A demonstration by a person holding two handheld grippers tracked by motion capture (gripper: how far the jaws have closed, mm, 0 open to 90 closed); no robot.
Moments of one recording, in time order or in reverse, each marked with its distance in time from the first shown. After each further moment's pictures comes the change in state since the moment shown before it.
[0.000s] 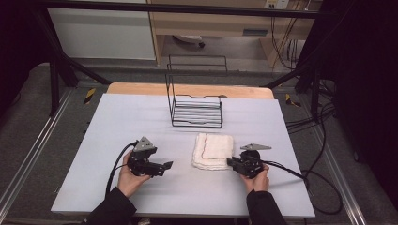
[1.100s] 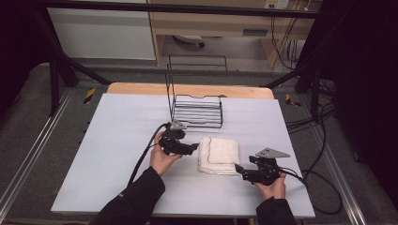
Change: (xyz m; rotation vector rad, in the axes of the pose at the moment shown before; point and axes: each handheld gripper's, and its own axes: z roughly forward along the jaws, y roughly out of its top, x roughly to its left) left arm -0.022 0.079 0.079 0.043 -0.002 0.012; right arm -0.023 -0.018 -0.041 -0.094 0.010 -0.124
